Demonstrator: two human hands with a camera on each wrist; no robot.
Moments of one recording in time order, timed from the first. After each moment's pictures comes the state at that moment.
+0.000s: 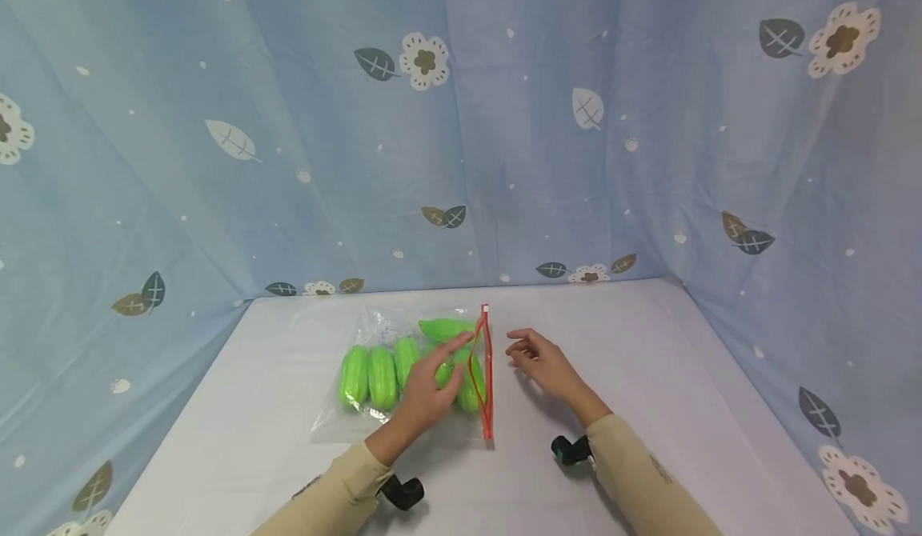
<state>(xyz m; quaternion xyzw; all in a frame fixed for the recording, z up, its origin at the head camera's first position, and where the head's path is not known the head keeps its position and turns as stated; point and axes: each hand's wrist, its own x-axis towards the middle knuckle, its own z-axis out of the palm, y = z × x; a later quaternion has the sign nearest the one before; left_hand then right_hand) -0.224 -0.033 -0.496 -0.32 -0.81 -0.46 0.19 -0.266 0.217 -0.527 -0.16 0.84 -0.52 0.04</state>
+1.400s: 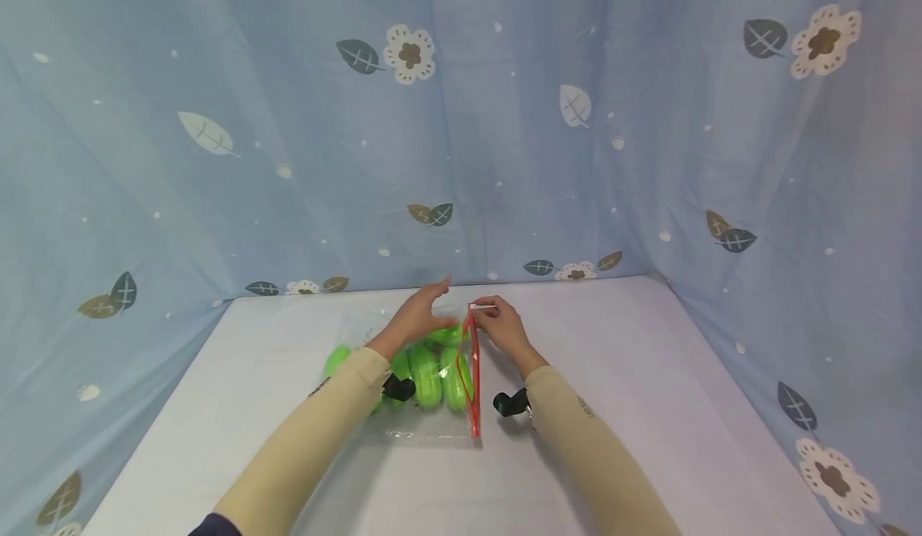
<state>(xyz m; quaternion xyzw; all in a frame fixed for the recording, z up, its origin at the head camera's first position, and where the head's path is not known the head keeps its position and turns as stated) -0.350 -0.039 -0.466 -0.20 -0.93 -0.30 -0.05 -0.334 0.163 -0.518 -0.04 0.79 -0.61 0.01</state>
